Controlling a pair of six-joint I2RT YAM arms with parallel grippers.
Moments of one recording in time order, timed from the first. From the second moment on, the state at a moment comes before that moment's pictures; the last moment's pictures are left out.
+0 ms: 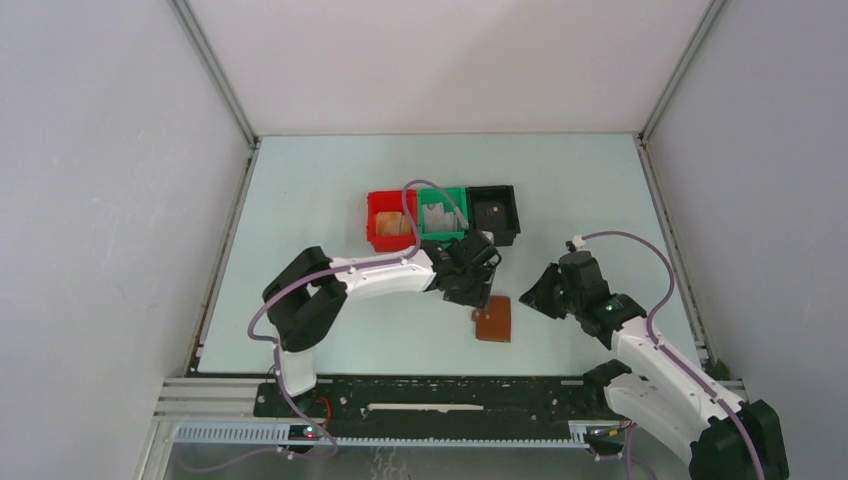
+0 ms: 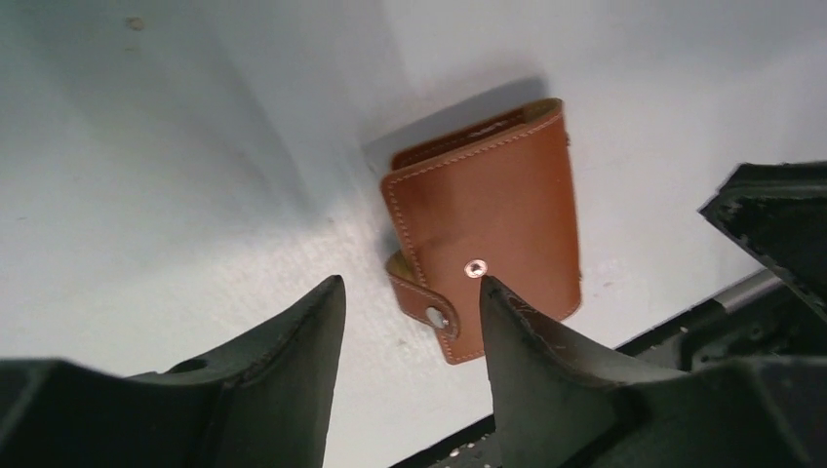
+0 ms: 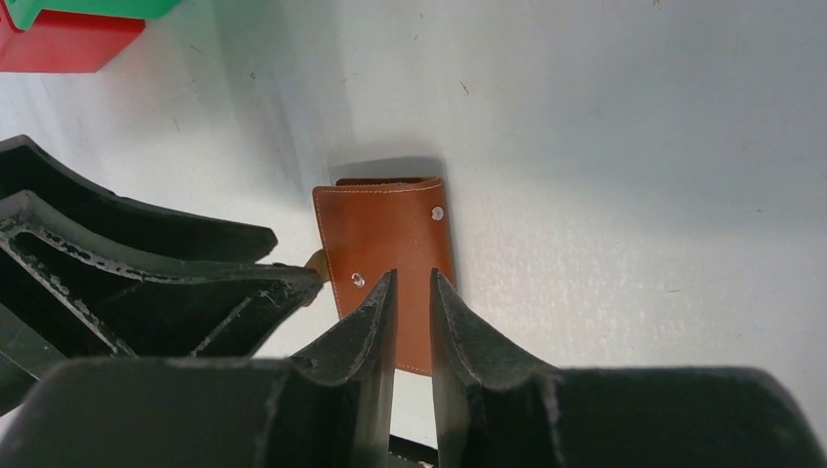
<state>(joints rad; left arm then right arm) -1.01 1.86 1.28 -0.49 0.01 -0.70 0.41 0.84 0.45 -0.41 -0.07 0.83</state>
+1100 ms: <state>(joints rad) -1.03 1.86 1.26 -0.50 0.04 -0.71 0.40 0.85 0.45 -0.41 -0.09 0.83</state>
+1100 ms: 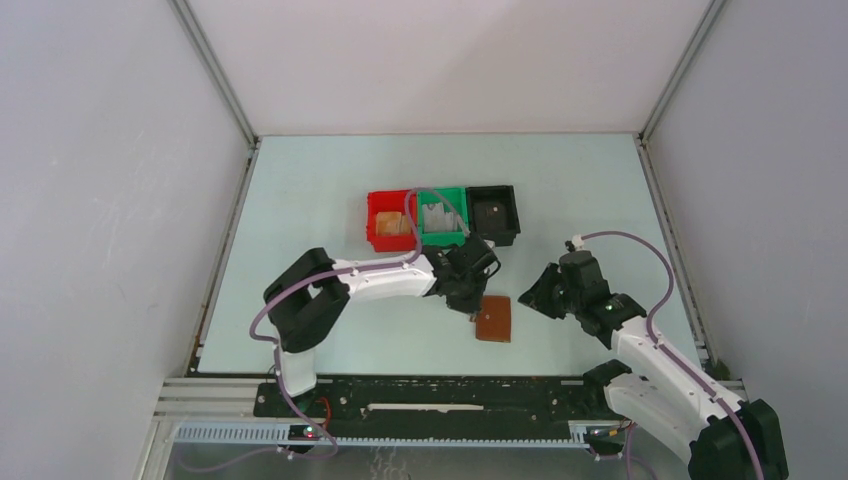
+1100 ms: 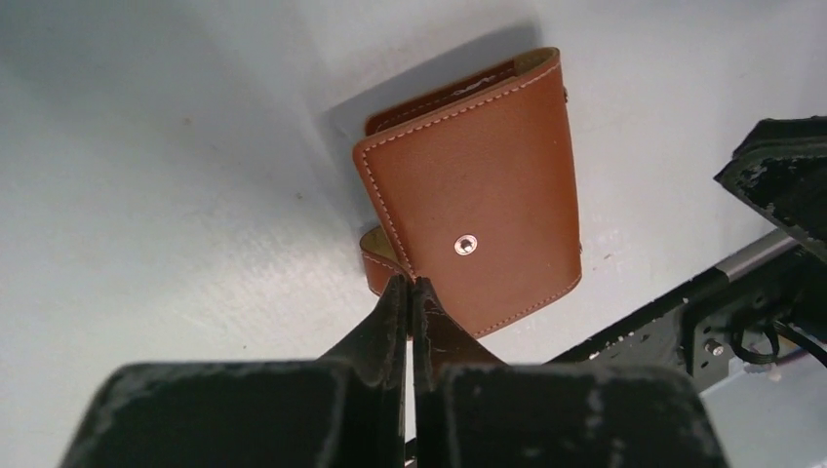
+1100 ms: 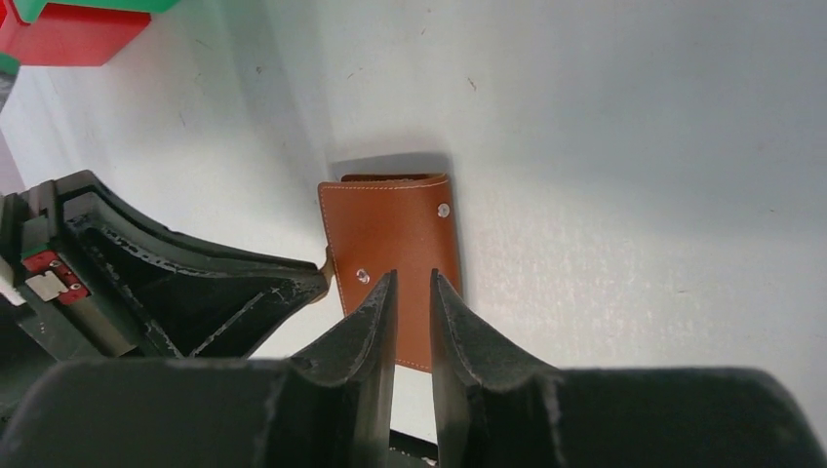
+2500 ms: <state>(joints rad) -0.80 1.51 0.98 -0.43 0.14 -0.63 0.55 1.00 0.42 -0.24 -0.14 0.96</state>
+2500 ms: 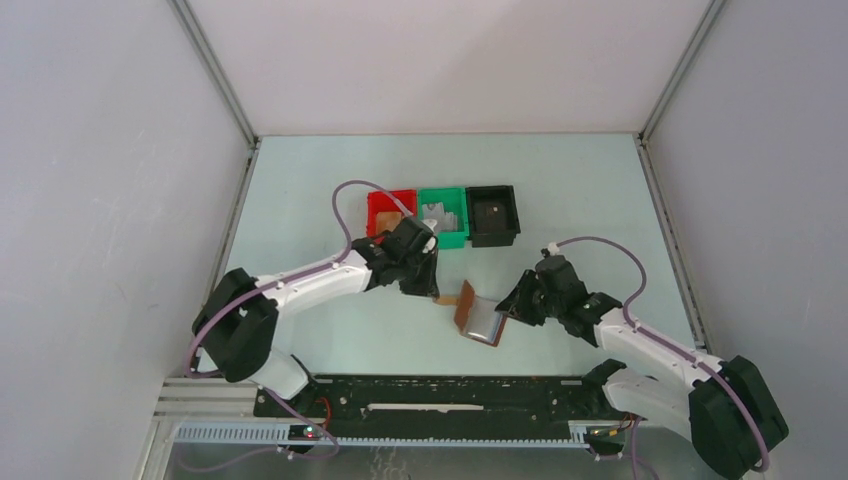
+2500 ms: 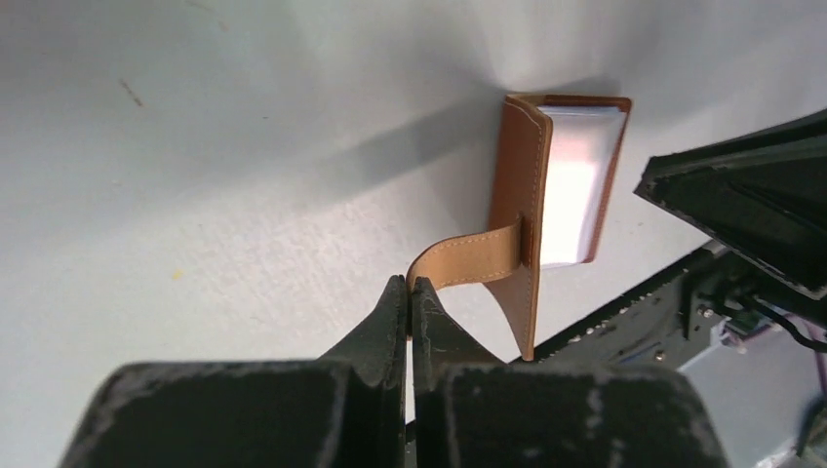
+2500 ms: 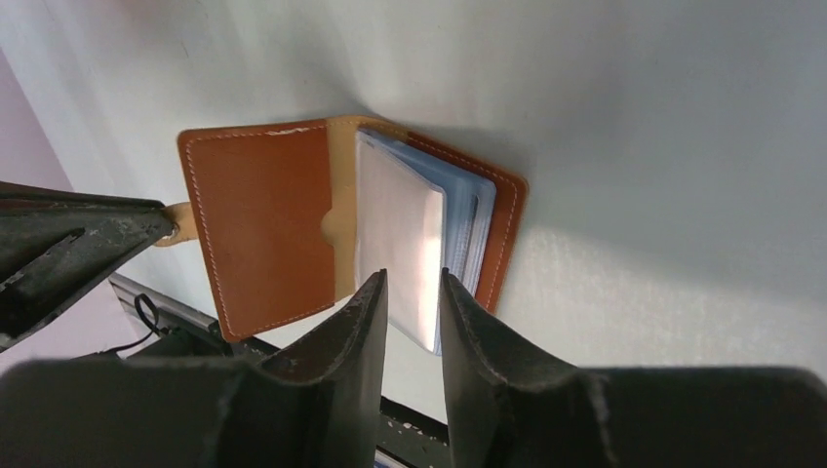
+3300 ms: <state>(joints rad) -0.80 1.57 0.84 -0.48 0.04 -0.60 0.58 1.06 0.38 -0.13 -0.18 1.03</state>
